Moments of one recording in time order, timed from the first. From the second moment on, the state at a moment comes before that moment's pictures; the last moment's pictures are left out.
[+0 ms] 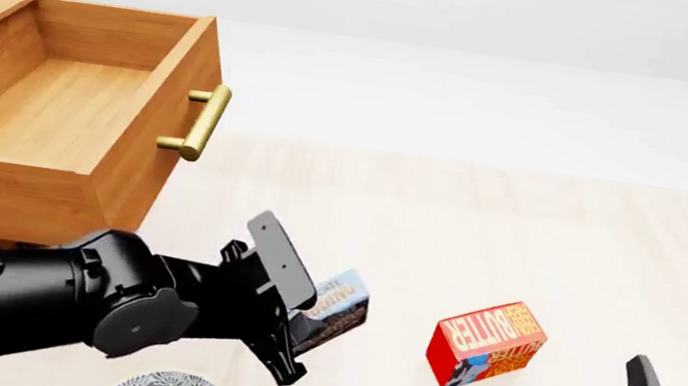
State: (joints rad) left arm -0.84 1.40 -0.78 0.26 0.18; right arm 0.00 0.00 -0.01 0.00 0.00
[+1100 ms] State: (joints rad) left arm -0.83 1.10 -0.89 0.46 0.29; right arm 0.00 0.00 -0.01 0.00 0.00
